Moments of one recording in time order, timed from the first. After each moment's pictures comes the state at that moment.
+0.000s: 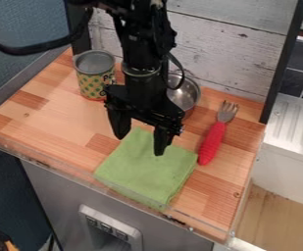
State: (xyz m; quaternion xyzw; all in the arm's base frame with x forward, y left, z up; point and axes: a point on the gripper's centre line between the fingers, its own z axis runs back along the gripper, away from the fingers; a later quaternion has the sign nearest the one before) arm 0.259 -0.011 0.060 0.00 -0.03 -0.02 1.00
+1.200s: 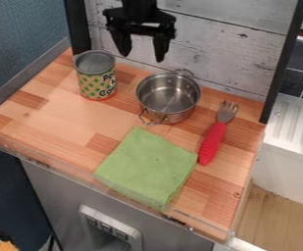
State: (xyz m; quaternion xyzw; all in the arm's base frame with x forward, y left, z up) arm 0.385 0.066 0.097 -0.01 -0.13 0.07 0.99
